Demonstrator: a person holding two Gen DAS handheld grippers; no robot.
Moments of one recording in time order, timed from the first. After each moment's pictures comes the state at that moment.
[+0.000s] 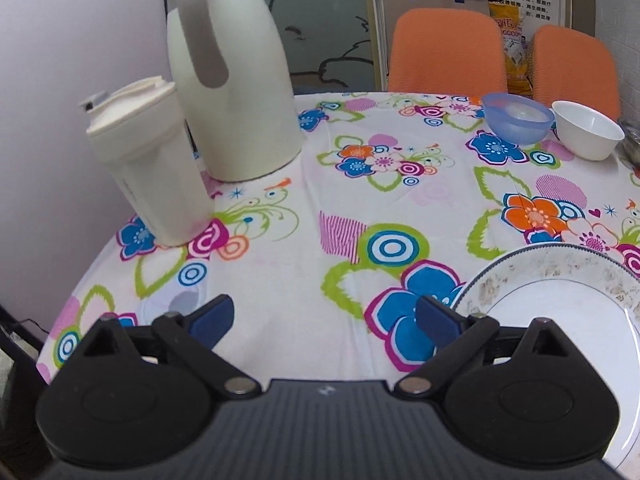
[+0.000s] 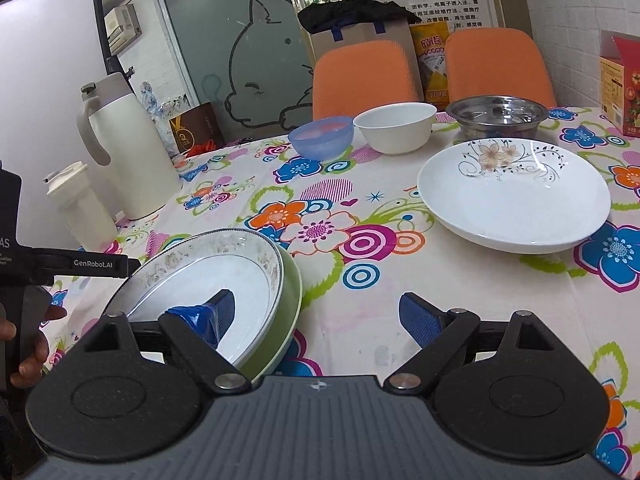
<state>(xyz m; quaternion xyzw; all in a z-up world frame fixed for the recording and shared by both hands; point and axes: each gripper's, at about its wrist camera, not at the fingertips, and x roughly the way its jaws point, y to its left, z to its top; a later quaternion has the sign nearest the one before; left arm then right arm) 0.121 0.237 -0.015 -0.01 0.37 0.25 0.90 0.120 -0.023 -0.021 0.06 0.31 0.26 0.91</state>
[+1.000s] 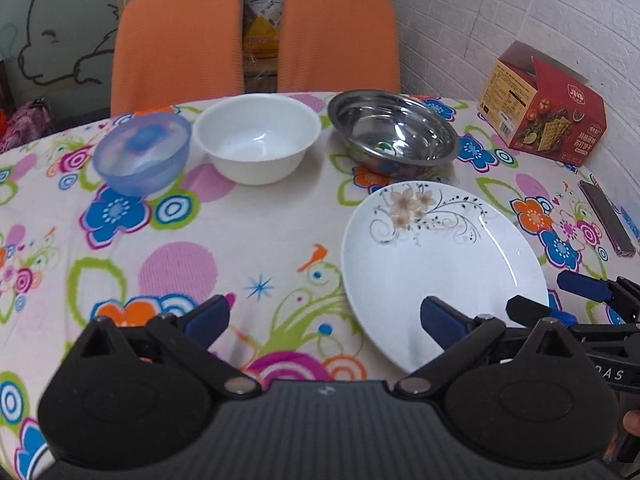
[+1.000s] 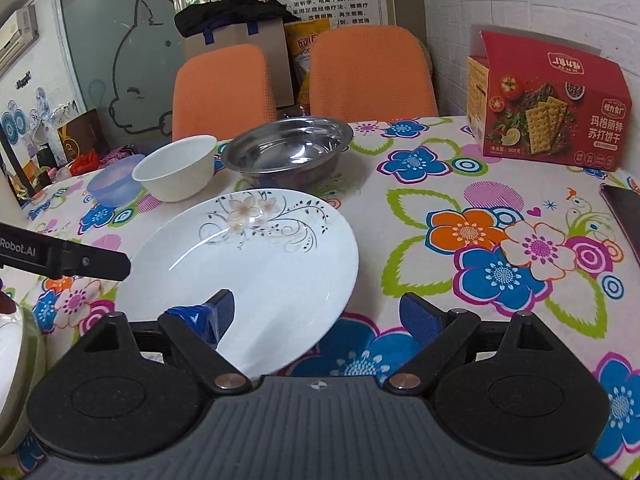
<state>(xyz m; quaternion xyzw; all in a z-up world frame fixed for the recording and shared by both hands) 0.304 0.058 -0.001 -0.03 0.43 -0.08 0.90 0.237 -0.156 -0.017 0.03 0.34 0.11 0.93</state>
